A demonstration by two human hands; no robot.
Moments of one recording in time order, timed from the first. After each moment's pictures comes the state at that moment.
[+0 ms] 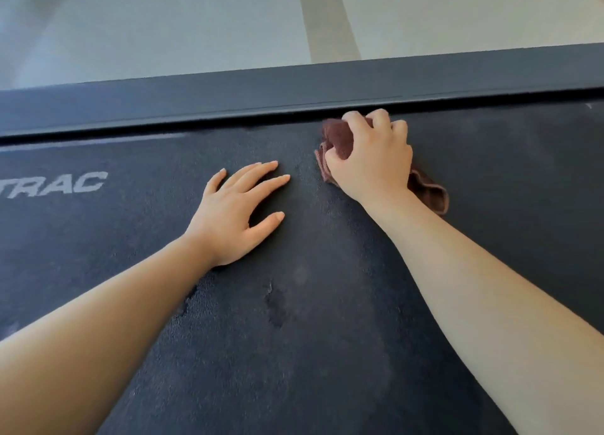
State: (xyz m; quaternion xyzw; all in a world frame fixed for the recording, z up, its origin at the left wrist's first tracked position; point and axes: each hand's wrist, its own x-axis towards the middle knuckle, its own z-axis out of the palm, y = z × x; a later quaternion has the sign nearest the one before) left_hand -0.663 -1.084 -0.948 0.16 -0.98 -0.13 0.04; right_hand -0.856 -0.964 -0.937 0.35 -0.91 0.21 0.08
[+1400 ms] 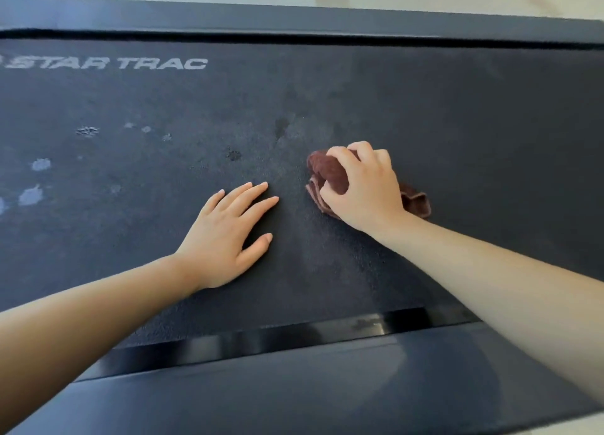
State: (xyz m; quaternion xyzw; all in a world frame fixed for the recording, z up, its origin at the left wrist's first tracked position) left_hand -0.361 -0.969 -0.942 0.13 -0.98 -0.12 0.00; right_hand -0.558 -0.829 -0.922 0.42 -0.89 0.18 0.02
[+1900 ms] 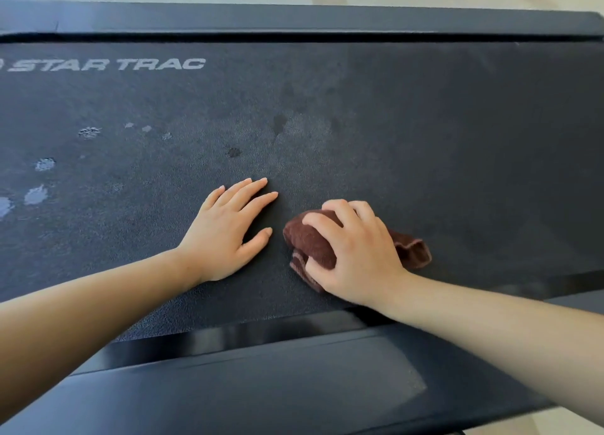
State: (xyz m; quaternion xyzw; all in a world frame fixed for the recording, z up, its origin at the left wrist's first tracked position) left_hand -0.362 -0.968 -0.940 0.13 -0.98 -0.12 0.01; right_hand -0.480 -0.777 -0.915 0.53 -0.83 0.18 0.00
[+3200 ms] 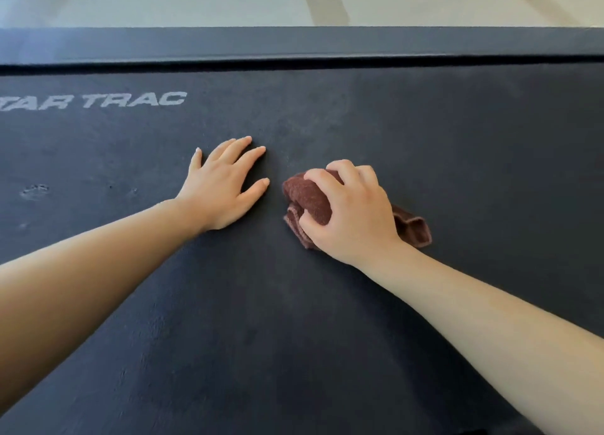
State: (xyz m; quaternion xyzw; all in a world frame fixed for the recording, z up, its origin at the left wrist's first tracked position) left_hand -0.498 -1.076 -0.946 0.21 -0.97 -0.09 0.02; right_hand -0.596 -0.879 -0.931 0.47 -0.85 0.22 0.05
